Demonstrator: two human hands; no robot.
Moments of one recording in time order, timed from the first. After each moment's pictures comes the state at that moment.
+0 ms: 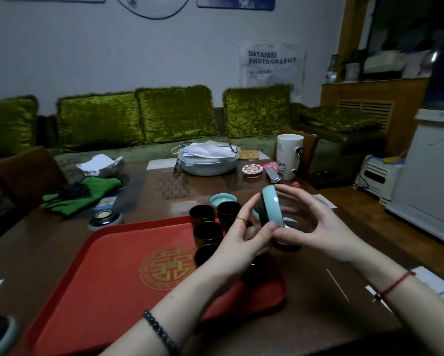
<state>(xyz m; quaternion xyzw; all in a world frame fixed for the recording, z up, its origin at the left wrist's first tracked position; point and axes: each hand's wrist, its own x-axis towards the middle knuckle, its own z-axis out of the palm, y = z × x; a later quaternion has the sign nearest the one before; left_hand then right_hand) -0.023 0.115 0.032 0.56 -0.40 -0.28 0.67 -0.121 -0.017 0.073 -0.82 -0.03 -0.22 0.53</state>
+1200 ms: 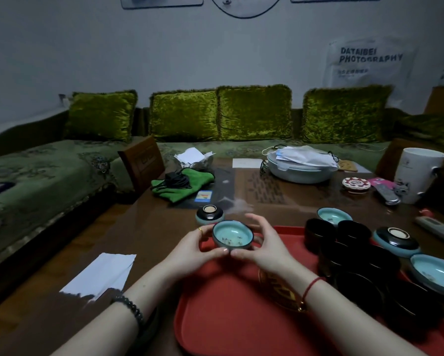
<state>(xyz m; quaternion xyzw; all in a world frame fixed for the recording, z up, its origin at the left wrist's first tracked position) 0.148 0.358 0.000 0.82 -0.28 -0.06 0.50 0.093 0.187 0.004 -0.78 -0.02 -0.10 0.62</state>
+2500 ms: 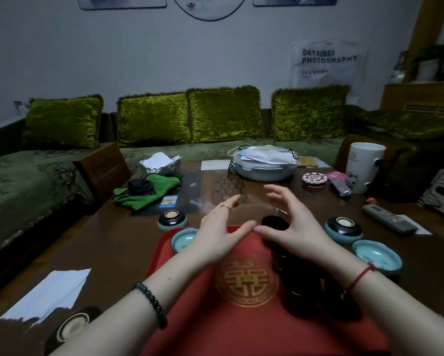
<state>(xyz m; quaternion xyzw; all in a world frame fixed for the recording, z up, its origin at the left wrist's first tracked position) 0.097 0.243 0.056 0.84 -0.36 0.09 0.39 0.024 0.091 0.067 -0.88 -0.04 -0.24 0.41</state>
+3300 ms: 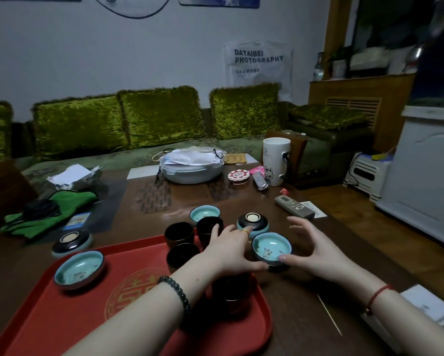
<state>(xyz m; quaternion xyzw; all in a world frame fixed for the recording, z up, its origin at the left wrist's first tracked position) 0.039 0.050 0.029 0.87 -0.48 -0.07 0.08 -0.088 -0.106 0.008 -0.89 0.16 -0.17 0.40</state>
